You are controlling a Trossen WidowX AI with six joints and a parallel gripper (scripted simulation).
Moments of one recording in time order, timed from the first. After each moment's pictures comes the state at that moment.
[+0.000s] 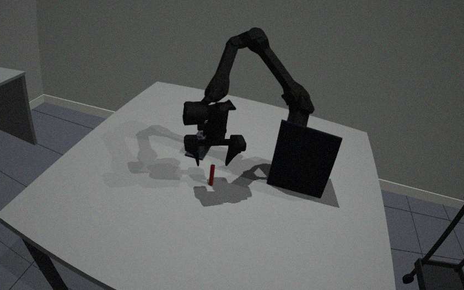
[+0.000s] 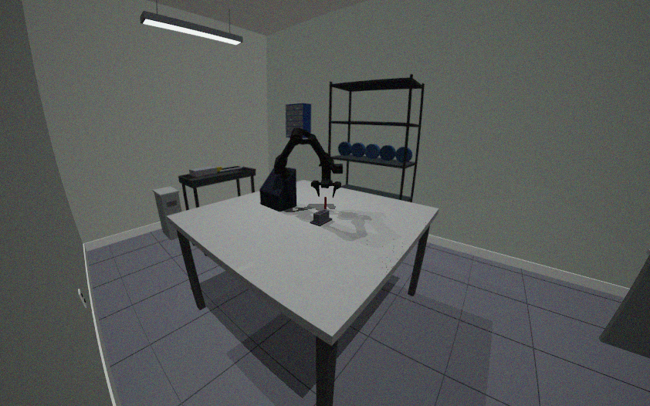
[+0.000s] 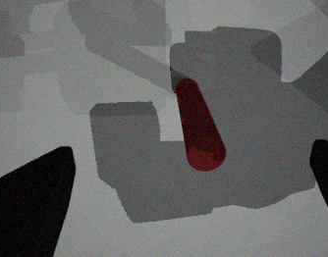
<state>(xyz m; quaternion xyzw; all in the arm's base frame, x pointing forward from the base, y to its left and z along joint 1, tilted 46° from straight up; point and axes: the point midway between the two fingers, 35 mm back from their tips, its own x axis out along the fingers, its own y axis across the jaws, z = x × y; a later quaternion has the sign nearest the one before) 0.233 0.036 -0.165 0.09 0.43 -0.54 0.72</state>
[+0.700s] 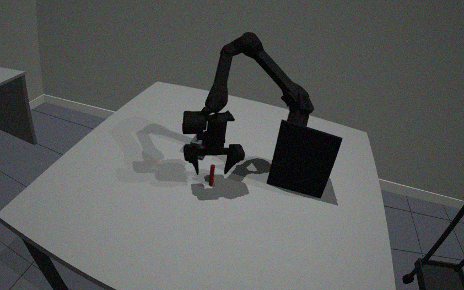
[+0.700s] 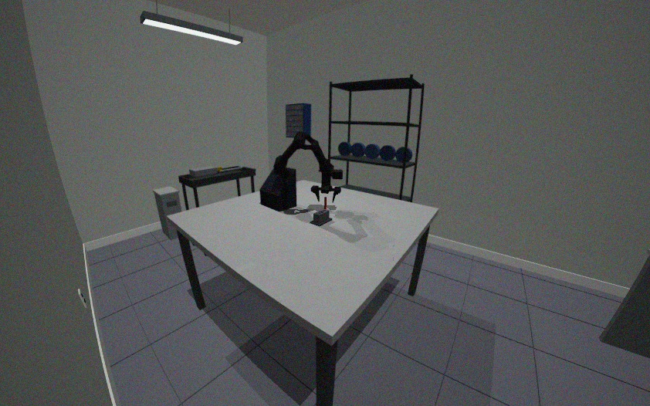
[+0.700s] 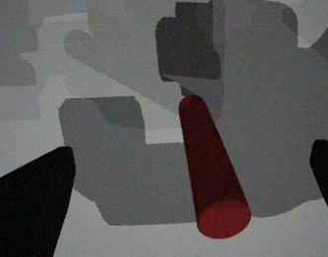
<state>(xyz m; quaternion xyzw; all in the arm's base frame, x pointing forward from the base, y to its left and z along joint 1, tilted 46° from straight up) 0.234 0.011 -0.189 0.09 0.43 -0.54 0.72</state>
